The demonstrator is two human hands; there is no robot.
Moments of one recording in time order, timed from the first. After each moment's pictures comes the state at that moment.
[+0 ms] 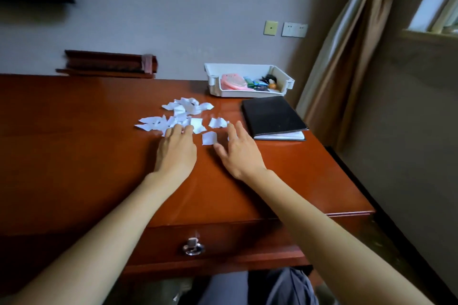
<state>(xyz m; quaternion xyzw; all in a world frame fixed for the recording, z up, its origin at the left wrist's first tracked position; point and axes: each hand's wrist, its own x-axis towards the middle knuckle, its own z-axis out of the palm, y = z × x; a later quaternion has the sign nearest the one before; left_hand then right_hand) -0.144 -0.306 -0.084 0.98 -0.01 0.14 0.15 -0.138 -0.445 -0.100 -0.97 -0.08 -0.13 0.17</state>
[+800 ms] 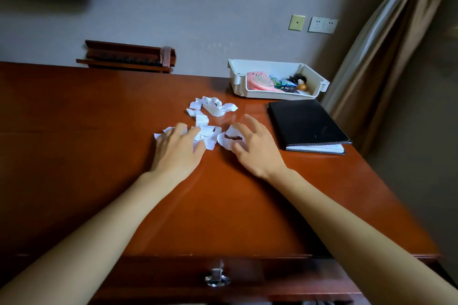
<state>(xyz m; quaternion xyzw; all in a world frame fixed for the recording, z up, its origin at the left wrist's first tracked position) -0.104 -0.256 -0.099 0.97 -0.03 0.16 0.17 -0.094 -0.430 -0.095 -0.96 -0.14 -0.12 0.19</state>
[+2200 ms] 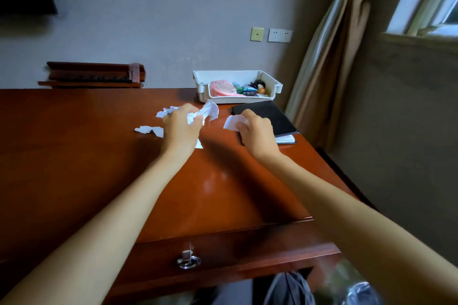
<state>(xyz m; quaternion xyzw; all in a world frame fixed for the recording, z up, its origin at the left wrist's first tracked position) -0.124 -0.326 -0.043 0.86 -0.04 0.25 0.44 -0.128 -0.477 -0.055 -0.93 0.00 -0.21 0.31</state>
